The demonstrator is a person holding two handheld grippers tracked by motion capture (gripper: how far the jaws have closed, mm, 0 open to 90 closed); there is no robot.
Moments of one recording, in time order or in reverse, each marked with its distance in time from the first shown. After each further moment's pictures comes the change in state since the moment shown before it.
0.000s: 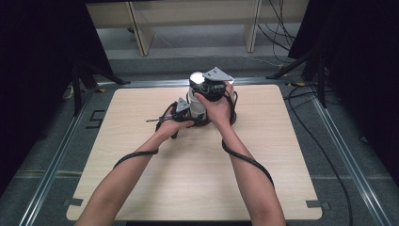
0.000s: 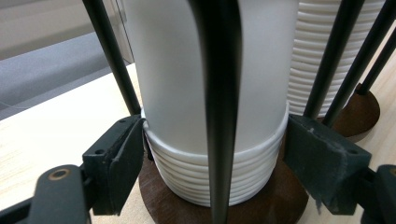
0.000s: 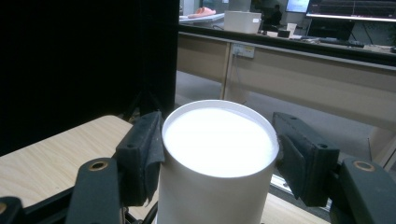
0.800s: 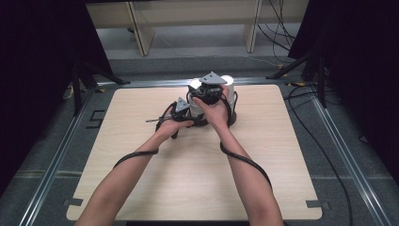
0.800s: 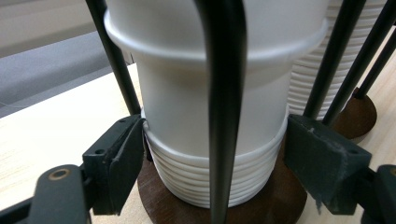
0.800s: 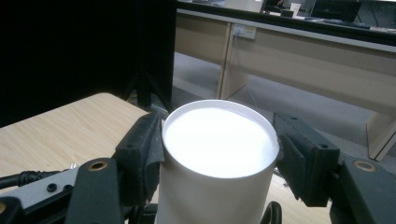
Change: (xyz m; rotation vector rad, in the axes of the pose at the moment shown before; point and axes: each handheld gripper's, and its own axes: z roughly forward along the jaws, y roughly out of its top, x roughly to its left) left arm 0.001 0.001 -0.002 -0.002 -0.005 -0.008; right arm 0.004 -0.020 0.014 0.083 -0.005 0.001
